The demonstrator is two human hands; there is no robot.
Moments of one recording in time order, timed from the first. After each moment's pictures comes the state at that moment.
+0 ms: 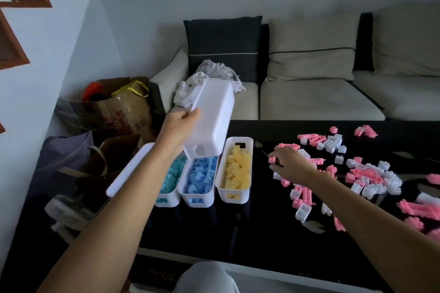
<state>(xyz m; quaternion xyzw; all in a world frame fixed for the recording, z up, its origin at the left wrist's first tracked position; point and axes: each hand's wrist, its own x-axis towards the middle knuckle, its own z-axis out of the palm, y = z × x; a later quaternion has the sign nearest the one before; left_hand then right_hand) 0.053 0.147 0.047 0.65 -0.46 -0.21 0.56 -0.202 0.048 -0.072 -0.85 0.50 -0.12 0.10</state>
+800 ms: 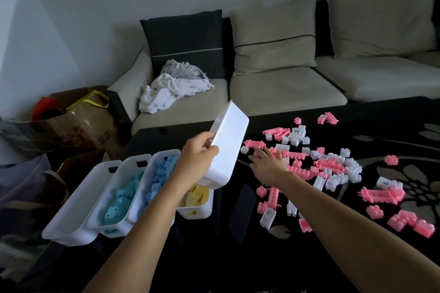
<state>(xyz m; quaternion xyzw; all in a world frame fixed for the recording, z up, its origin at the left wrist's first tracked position) -0.060 0.112 0.000 0.61 -0.62 -0.26 0.42 -0.235 0.003 -0.117 -0.82 0.56 -0.01 0.07</state>
